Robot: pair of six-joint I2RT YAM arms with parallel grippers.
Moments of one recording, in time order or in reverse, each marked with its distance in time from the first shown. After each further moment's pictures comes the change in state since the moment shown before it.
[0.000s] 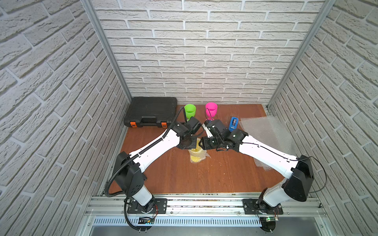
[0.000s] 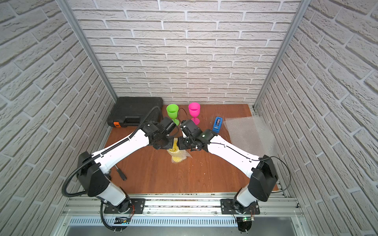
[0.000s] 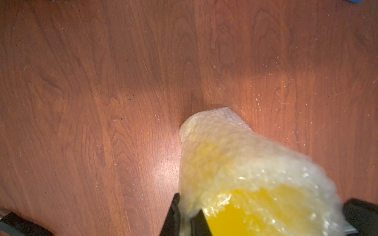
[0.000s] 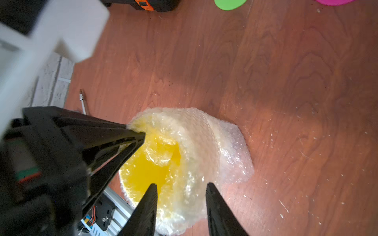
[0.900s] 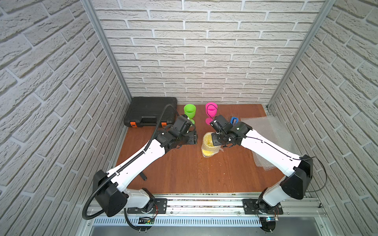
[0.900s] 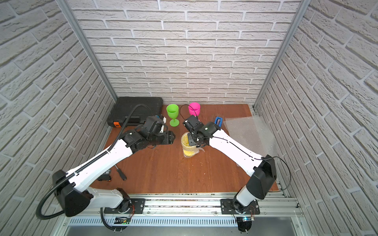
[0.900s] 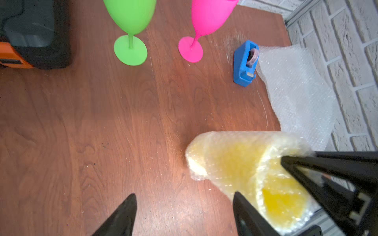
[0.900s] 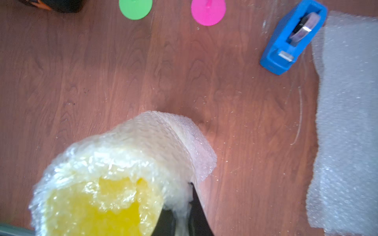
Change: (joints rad) left arm 0.062 -0.292 -0.207 0.367 0.048 0.060; right arm -0.082 -0.013 0.146 -0.326 0.312 -0.078
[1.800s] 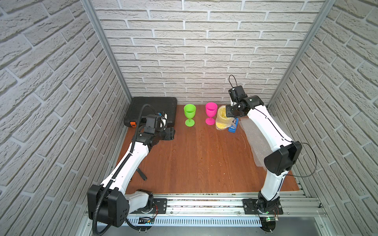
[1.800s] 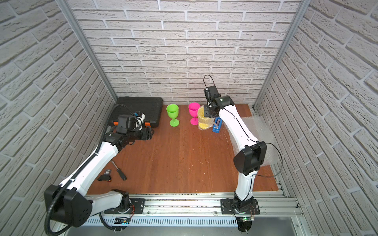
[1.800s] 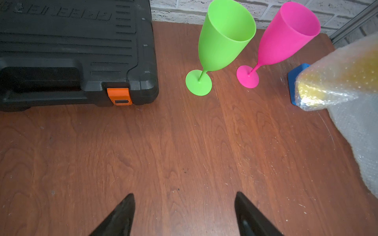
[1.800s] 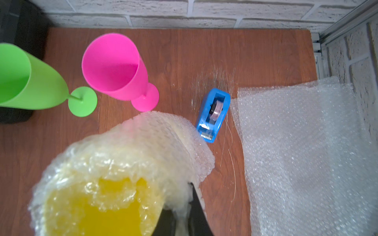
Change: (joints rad) left arm 0.462 -0.078 -0.180 0.138 0.204 0.396; right arm -0.375 0.372 0.584 -0.088 -0.041 -0.231
